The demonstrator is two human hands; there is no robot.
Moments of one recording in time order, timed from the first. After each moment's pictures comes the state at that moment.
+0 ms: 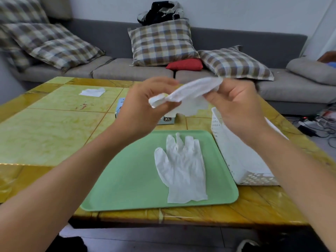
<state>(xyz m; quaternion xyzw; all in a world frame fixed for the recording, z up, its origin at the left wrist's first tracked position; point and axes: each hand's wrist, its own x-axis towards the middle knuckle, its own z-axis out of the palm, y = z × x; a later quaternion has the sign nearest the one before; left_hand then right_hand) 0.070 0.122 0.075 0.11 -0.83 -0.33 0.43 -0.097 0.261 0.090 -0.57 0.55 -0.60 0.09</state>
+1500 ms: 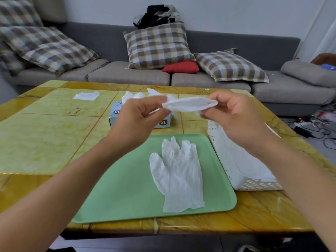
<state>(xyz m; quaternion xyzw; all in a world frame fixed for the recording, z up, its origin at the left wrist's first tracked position) 0.068 0.129 0.062 0.18 -0.80 -0.41 0.39 -0.114 0.270 0.079 -0.53 0.63 -0.55 0.12</state>
